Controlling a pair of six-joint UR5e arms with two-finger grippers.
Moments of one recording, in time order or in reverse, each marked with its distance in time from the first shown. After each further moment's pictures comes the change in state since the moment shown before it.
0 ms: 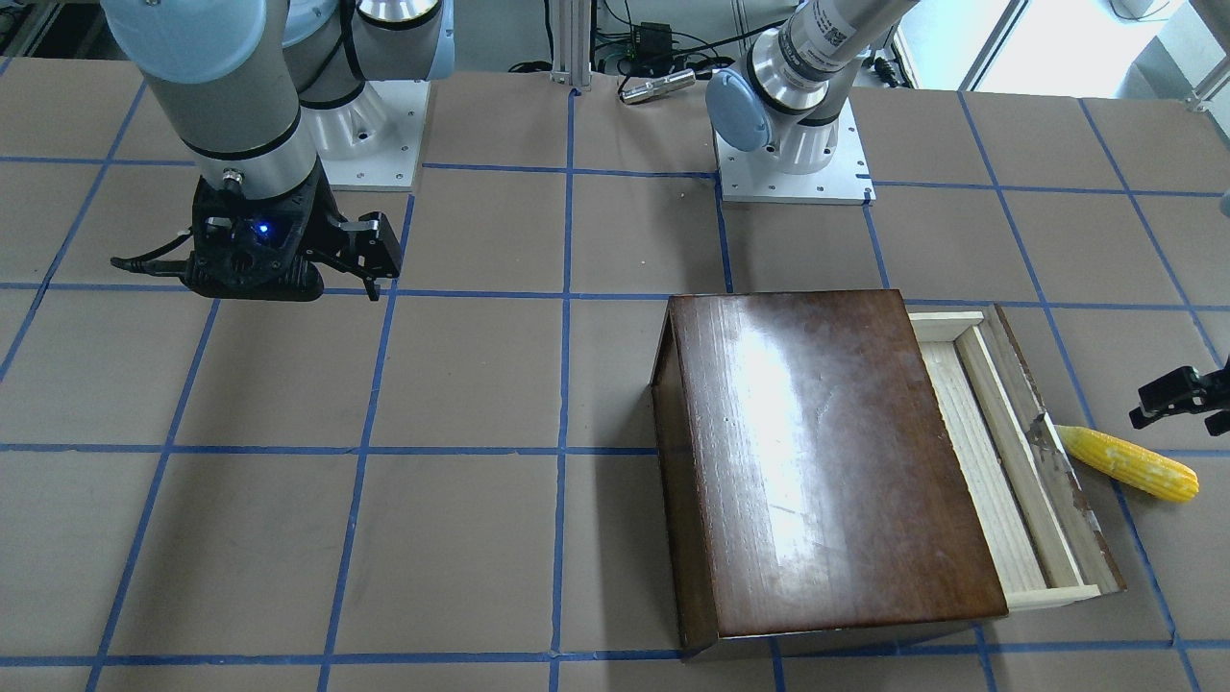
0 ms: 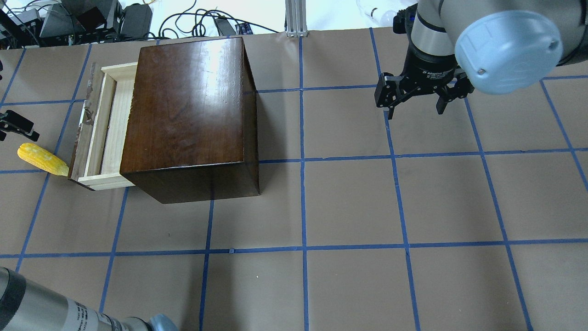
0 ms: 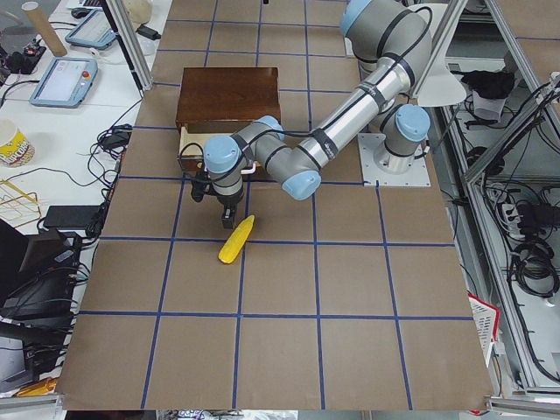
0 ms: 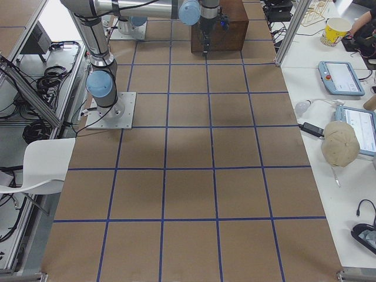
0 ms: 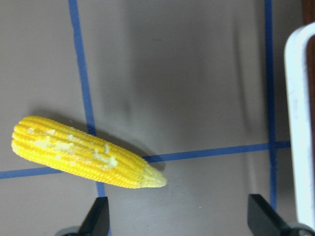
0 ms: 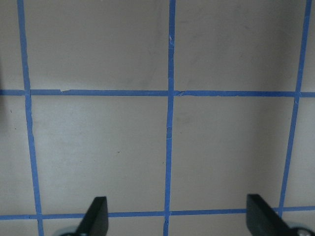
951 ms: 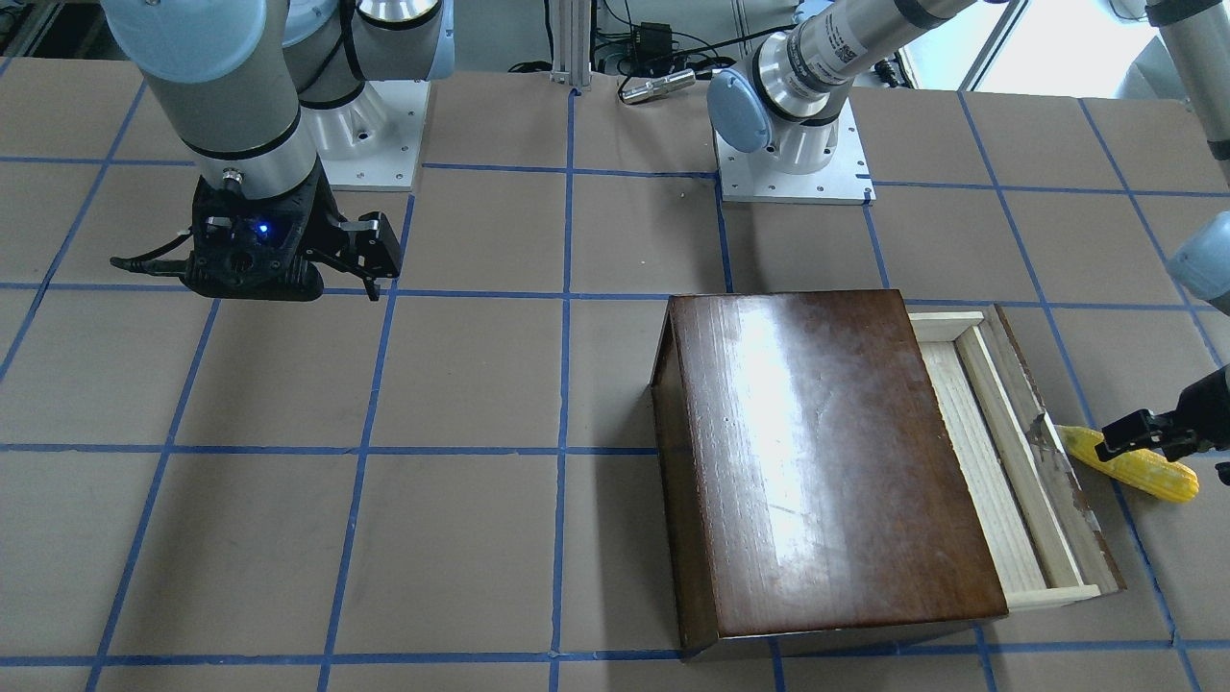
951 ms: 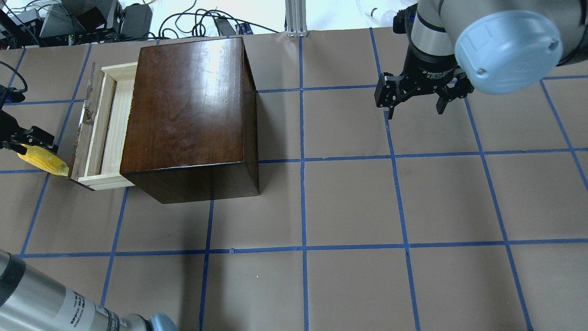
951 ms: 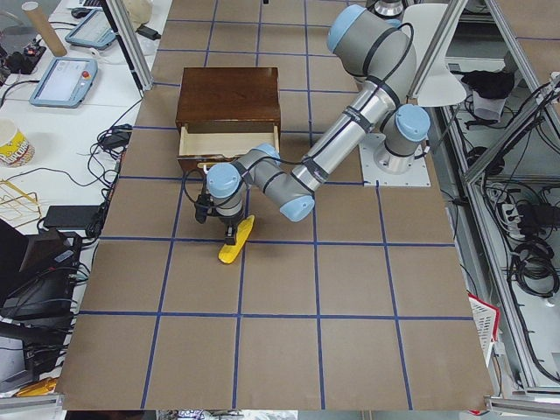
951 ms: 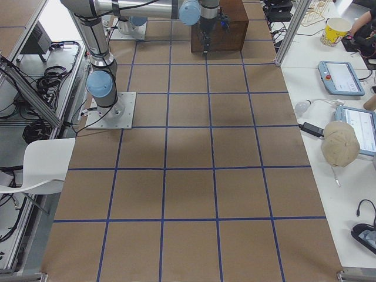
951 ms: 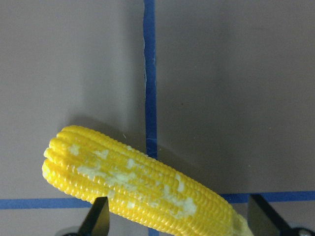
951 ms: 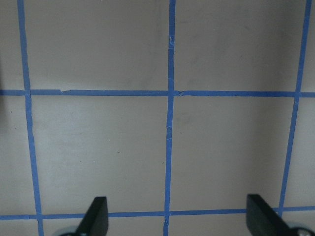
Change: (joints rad) left arm 0.009 -0.101 -0.057 0.153 0.000 -0.076; right arm 0.000 0.000 0.000 0.000 0.000 0.000
